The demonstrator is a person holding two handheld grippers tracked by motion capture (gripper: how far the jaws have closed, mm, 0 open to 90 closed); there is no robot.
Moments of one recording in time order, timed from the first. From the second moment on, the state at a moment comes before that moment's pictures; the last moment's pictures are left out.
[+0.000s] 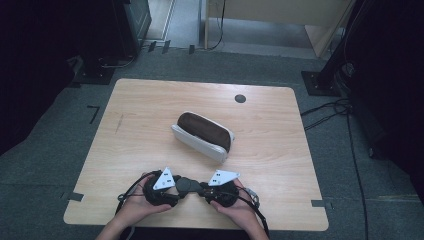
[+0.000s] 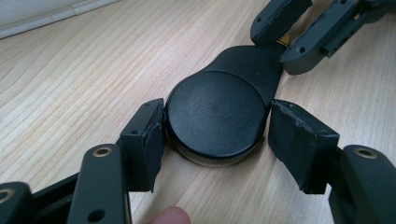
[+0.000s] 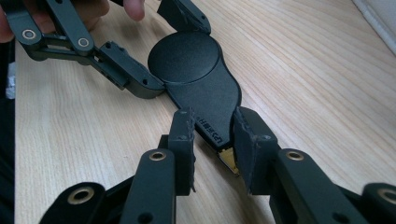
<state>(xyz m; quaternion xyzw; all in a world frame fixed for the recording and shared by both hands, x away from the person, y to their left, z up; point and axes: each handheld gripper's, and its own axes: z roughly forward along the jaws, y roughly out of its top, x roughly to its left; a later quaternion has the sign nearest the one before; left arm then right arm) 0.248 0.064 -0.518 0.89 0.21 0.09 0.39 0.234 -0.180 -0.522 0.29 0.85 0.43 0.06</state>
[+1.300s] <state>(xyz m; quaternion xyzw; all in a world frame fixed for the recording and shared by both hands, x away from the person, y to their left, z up) 0.246 0.073 -0.518 0.90 0.16 0.07 0.40 0.234 -0.164 -0.522 0.24 0.87 0.42 0.08</state>
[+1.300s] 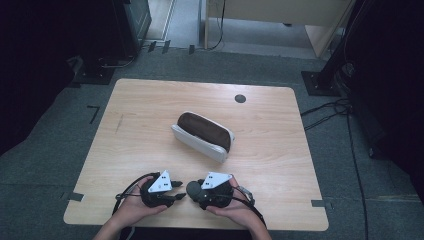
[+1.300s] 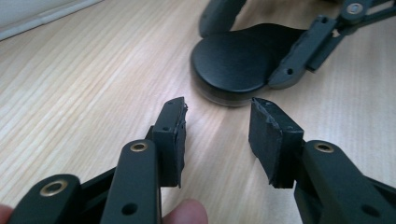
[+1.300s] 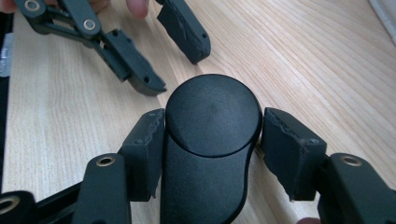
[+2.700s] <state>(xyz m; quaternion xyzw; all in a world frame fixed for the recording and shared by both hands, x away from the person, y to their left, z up) 0.245 0.067 -0.518 0.90 0.13 0.12 0.39 0.238 -0.179 -0.523 0.33 0.83 0.45 -0.01</state>
